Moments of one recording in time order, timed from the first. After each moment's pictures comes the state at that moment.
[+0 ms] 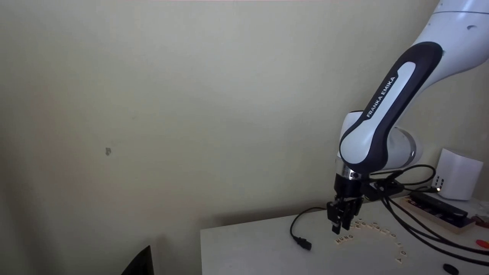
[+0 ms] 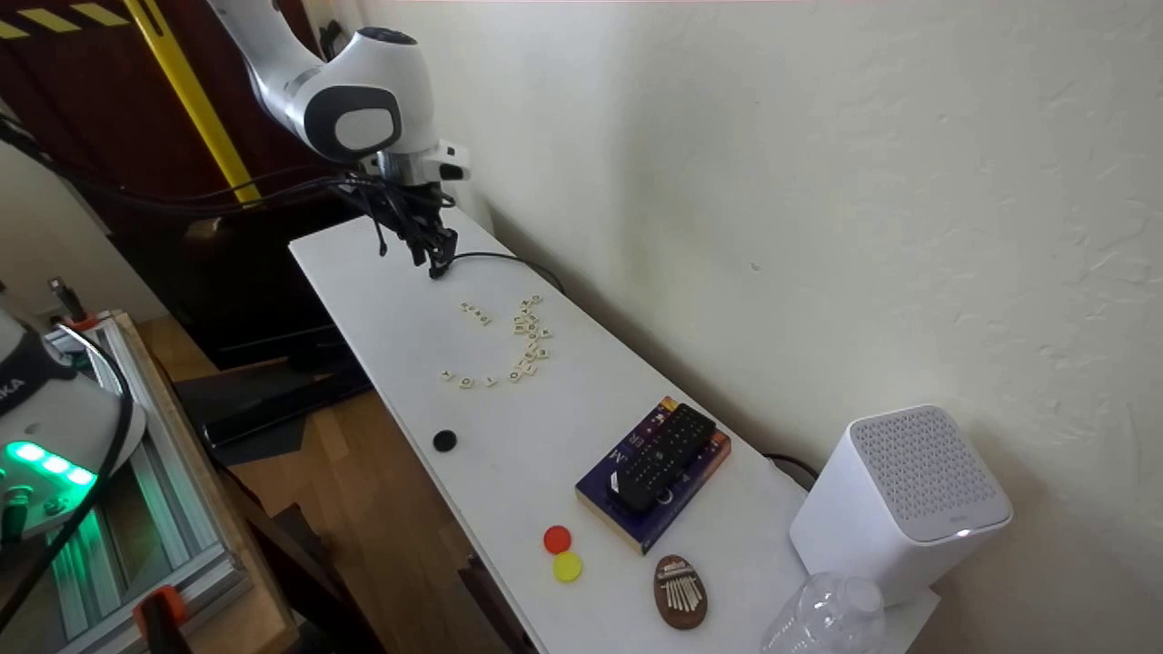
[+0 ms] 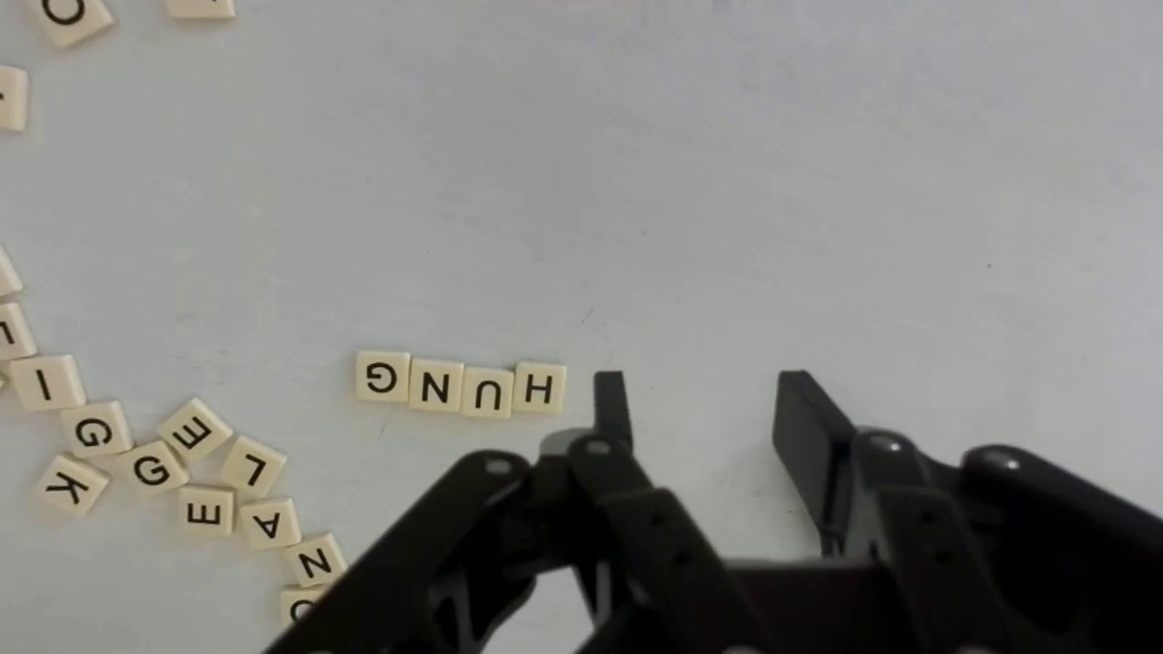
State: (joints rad) arm 0.01 0.51 0.11 -2.35 0.10 2.83 -0.13
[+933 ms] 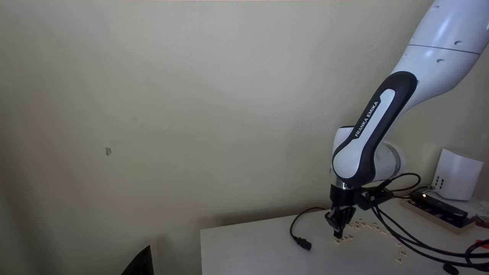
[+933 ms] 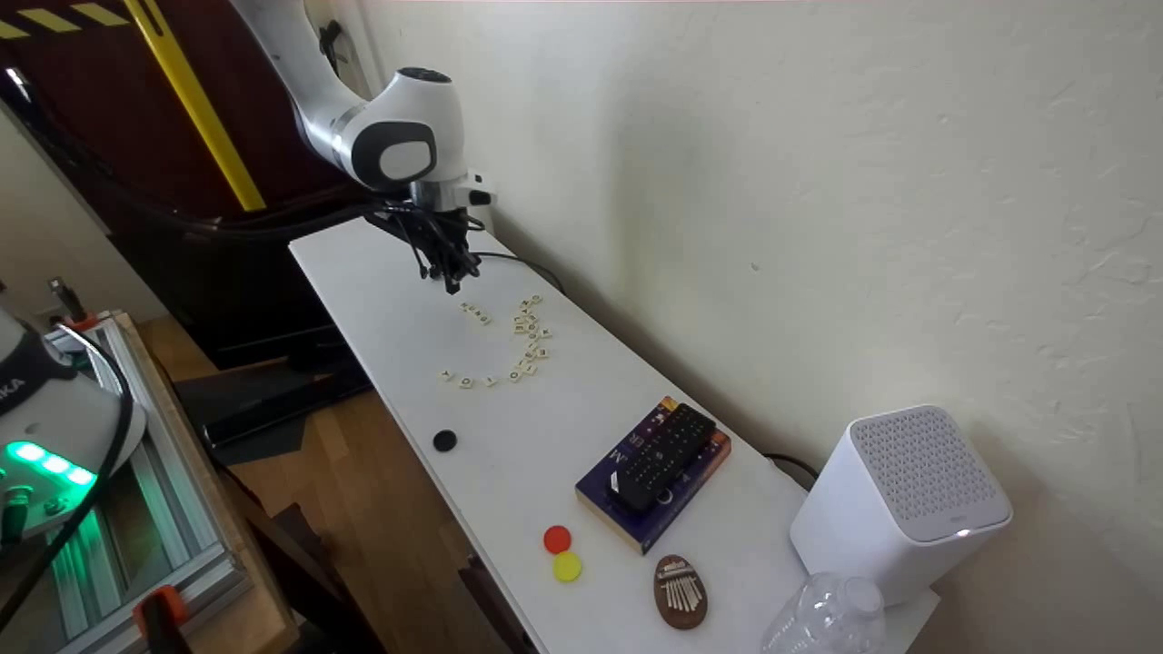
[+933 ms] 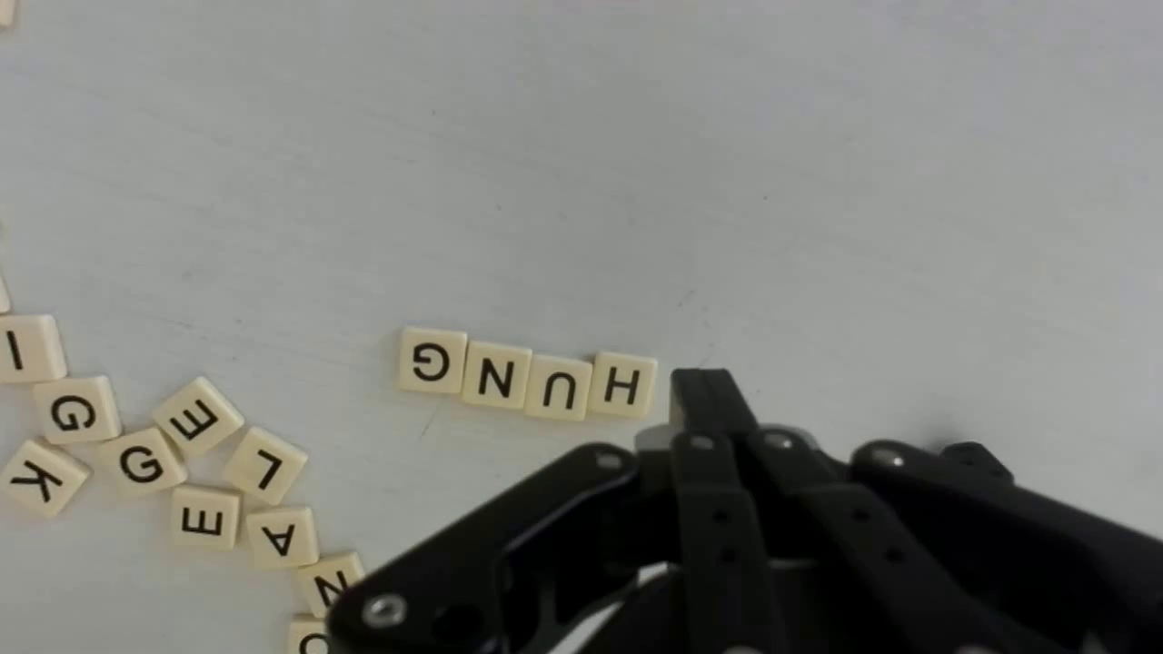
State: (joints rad) arm 0.01 0.68 0.07 -2.21 0.03 2.82 -0.14
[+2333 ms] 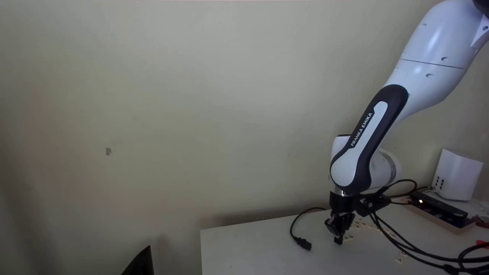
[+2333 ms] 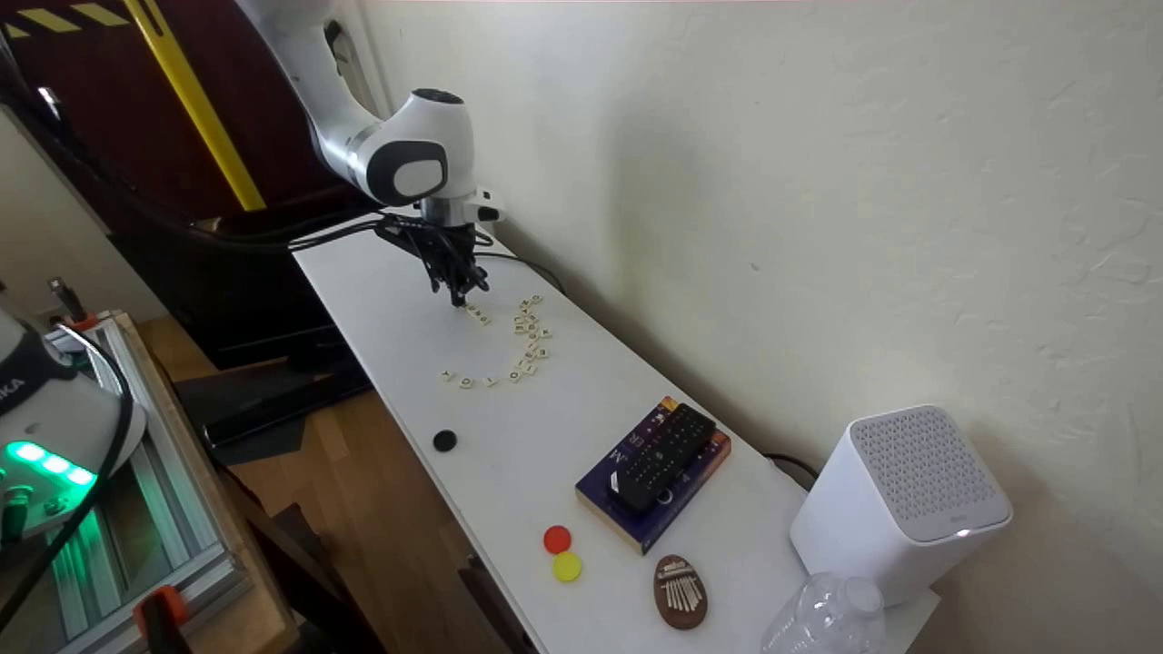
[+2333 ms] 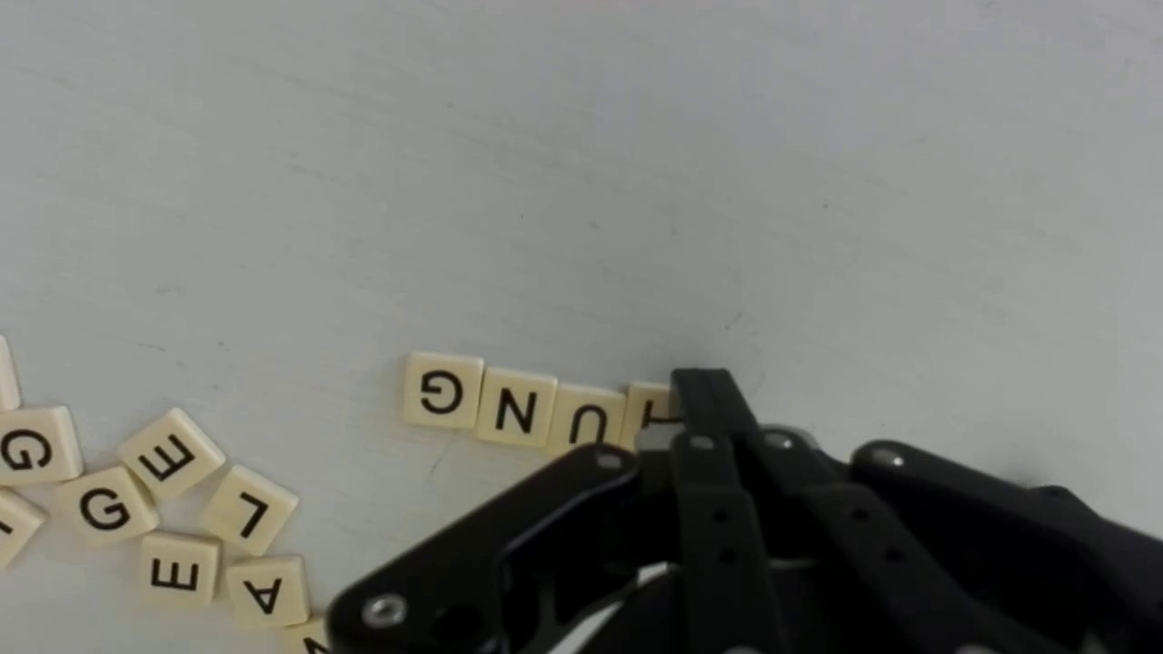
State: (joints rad) arm 0.01 0.75 0.06 -2.15 0.02 2.81 -0.15
